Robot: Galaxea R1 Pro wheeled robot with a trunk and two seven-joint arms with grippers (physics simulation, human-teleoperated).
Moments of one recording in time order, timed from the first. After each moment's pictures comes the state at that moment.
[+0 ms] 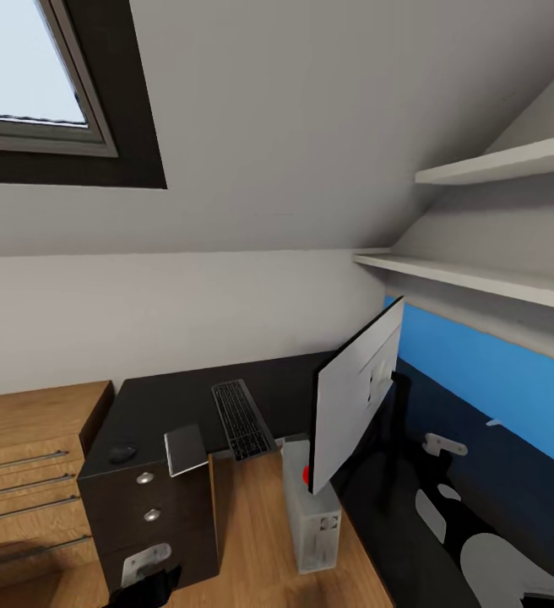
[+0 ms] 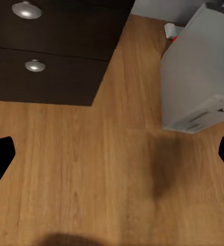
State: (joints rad) left arm -0.16 0.14 -0.22 -0.80 0.61 0.15 0.10; right arm -0.68 -0.11 -0.08 -0.32 -0.25 -0.38 -0.08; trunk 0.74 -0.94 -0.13
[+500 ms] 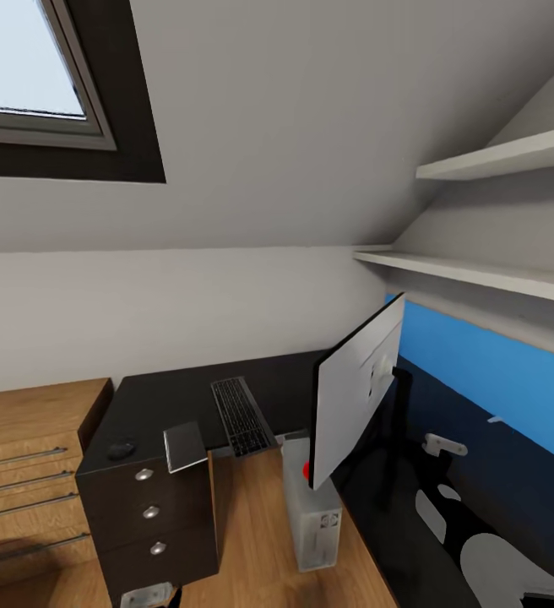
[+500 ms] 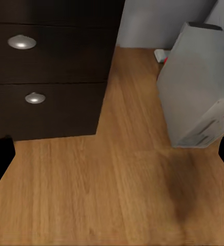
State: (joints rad) left arm -0.13 0.14 -0.37 -0.61 0.56 -0.28 0.03; right arm -0.68 -0.11 -0.08 -0.32 -0.25 -0.38 -0.08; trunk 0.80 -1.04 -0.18
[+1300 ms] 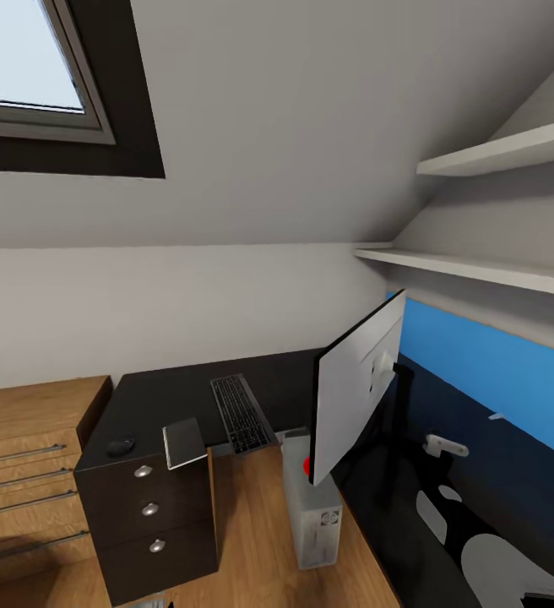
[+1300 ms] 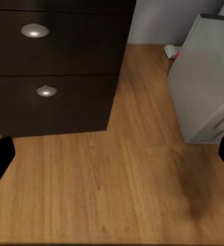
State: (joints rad) left arm -0.12 0.14 -0.38 -0.53 0.56 -0.36 0.03; right arm -0.68 -0.11 -0.08 -0.32 -0.24 -0.38 -0.08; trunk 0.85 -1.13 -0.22
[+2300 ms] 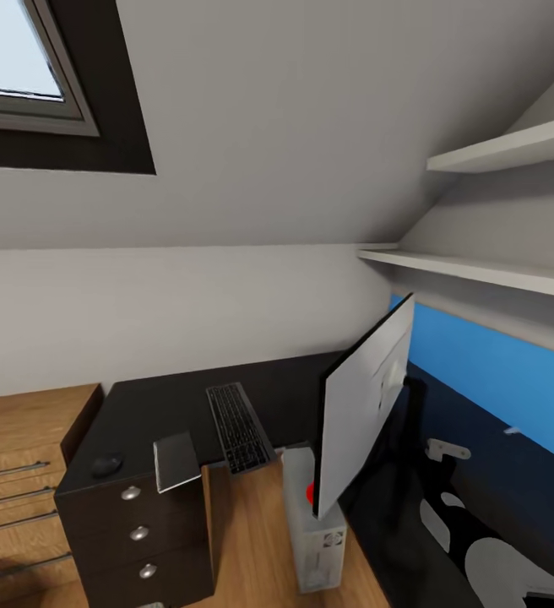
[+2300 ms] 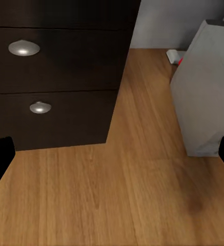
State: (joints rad) left arm -0.12 0.14 -0.39 -0.51 0.56 -0.36 0.03; right arm -0.68 -0.12 -0.08 -0.27 -0.18 -0.44 -0.09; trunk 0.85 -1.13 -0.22
